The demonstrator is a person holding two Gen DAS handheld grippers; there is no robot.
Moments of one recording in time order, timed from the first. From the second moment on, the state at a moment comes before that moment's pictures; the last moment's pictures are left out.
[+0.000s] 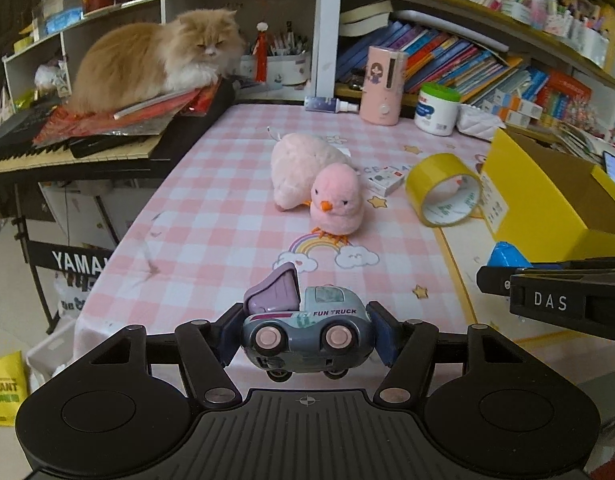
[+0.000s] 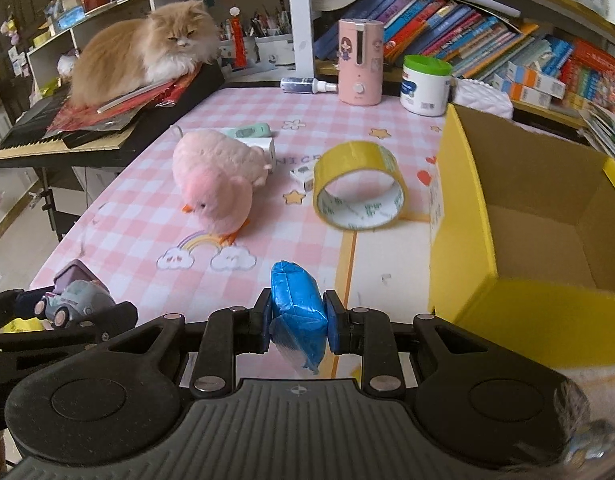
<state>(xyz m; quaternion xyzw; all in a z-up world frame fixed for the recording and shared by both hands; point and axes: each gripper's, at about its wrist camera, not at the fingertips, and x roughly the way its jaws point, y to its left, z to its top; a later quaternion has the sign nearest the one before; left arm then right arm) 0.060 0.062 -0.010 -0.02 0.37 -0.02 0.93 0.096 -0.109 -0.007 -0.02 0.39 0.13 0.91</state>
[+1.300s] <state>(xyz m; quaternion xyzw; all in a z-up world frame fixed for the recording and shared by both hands) -0.014 -0.032 -0.005 0.06 0.35 -0.23 0.90 -0.056 -0.211 -0.016 0.08 0.41 -0.07 0.91</state>
